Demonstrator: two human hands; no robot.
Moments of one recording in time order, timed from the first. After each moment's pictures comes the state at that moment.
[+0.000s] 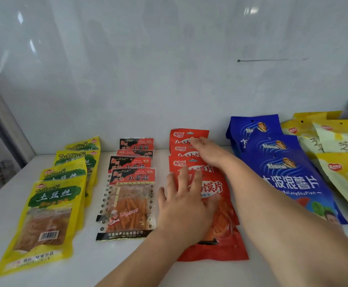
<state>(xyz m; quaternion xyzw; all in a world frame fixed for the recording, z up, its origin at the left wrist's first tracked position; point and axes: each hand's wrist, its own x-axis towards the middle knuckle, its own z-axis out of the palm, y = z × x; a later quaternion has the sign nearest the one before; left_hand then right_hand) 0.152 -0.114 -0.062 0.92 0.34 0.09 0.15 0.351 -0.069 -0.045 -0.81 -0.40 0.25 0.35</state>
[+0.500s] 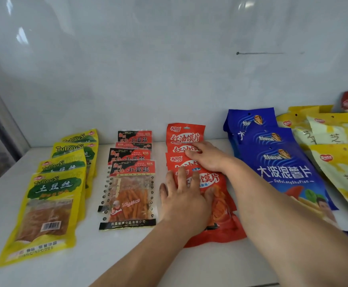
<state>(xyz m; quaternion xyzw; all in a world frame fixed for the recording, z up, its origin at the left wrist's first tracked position) 0.154 -0.111 -0.080 0.93 0.35 0.04 0.13 0.327 -0.091 -0.051 -0.85 -0.45 0.20 0.20</state>
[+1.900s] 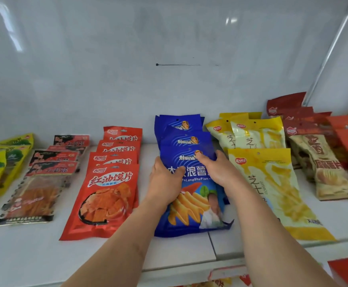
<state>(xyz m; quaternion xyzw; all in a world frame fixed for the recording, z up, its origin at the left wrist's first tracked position) 0.315 -0.185 -0.087 0.70 0.40 0.27 0.54 0.443 -0.286 -0.049 -0.81 -0.23 0.21 0.50</state>
